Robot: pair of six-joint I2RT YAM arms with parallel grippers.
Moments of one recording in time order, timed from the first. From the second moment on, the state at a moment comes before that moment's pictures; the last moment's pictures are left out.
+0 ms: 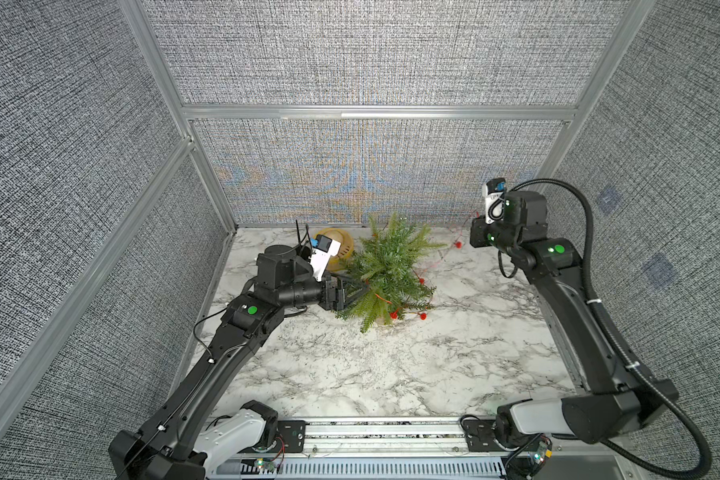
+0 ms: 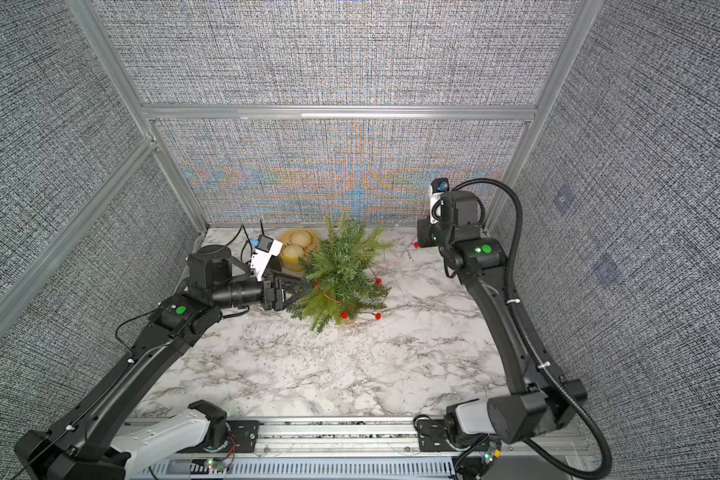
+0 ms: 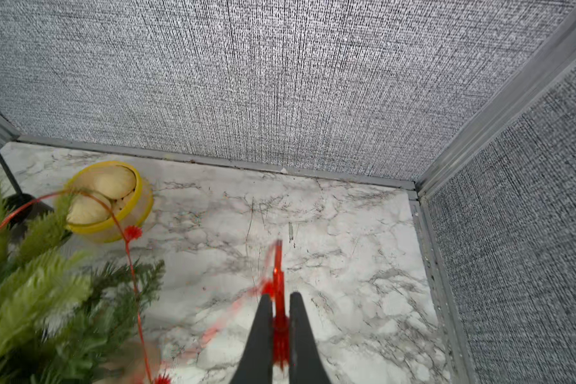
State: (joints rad) left arm -0.46 1.07 1.08 -0.43 0.76 -0.39; right arm 0.23 1.43 1.65 -0.68 0.11 0.01
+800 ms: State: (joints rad) left arm -0.48 1.05 1.09 -0.48 0.71 -0.49; right arm 0.20 1.38 1.55 -0.64 0.09 0.05
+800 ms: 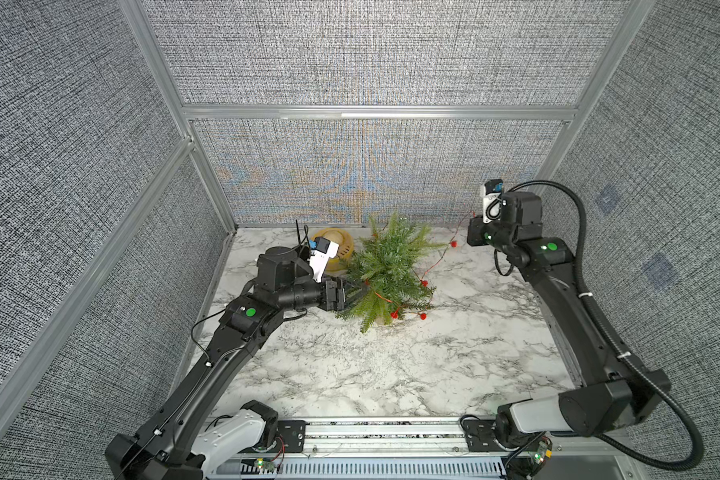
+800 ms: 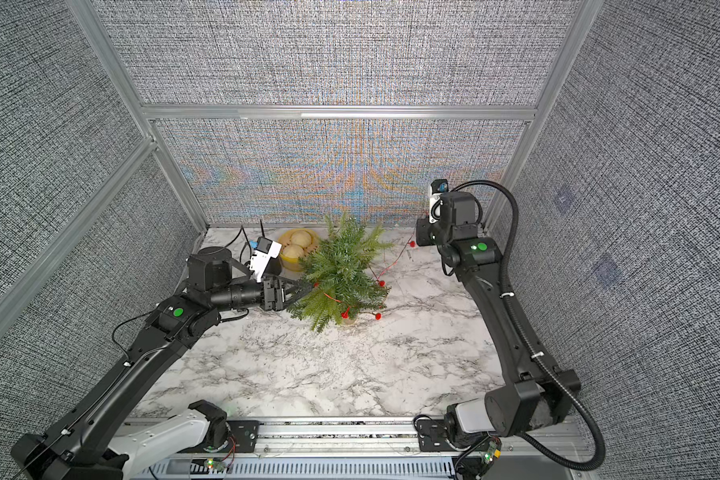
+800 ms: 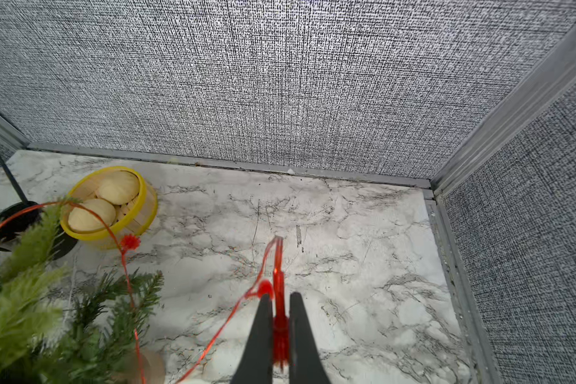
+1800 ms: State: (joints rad) left arm -0.49 1.03 1.05 -0.47 0.71 -0.45; right arm 0.21 1.17 1.84 -0.96 0.10 0.07
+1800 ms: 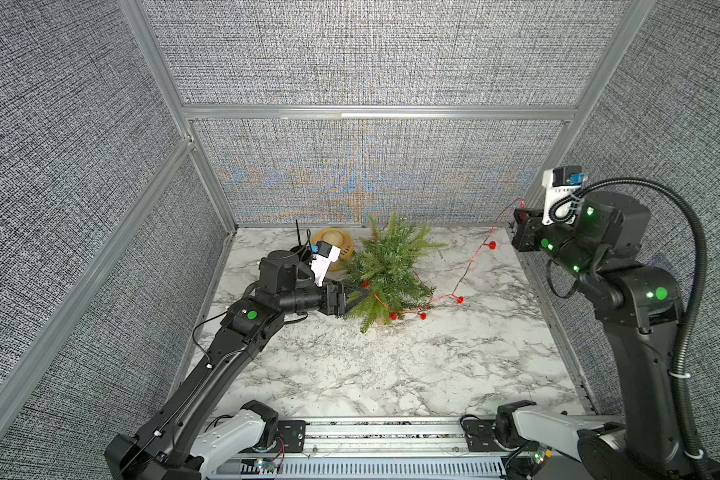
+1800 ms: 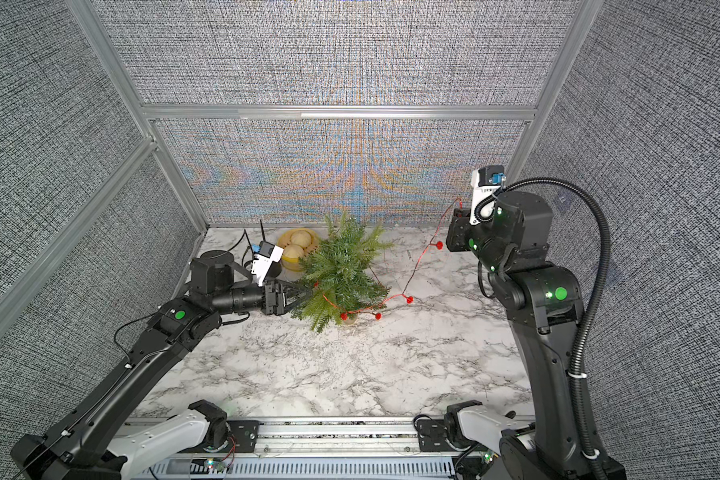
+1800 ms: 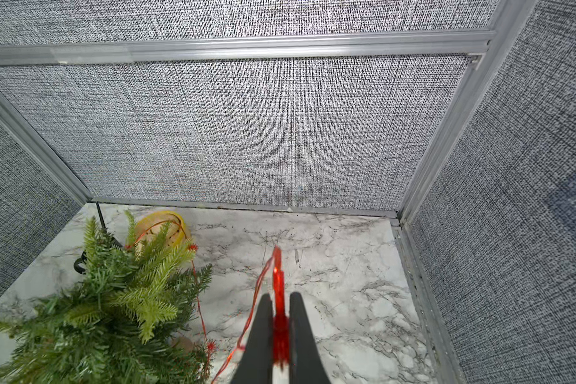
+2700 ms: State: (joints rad) left arm -0.49 0.99 1.04 -0.46 0.71 -0.43; right arm 0.21 0.85 1.05 -0.99 0.10 0.33
